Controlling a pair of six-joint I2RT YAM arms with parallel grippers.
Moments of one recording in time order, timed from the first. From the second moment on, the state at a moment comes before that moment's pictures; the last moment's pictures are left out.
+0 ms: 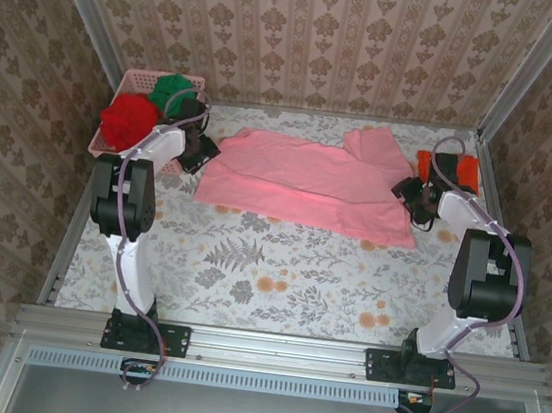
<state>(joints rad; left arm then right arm) -0.16 2.04 1.56 -0.64 0.05 -0.85 -0.11 1.68 1.10 -0.44 -0.14 0.72</state>
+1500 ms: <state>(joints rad) -0.38 1.48 0.74 -0.40 0.09 -0.82 0.00 1.18 0.52 -0.54 -0.17 0.76</state>
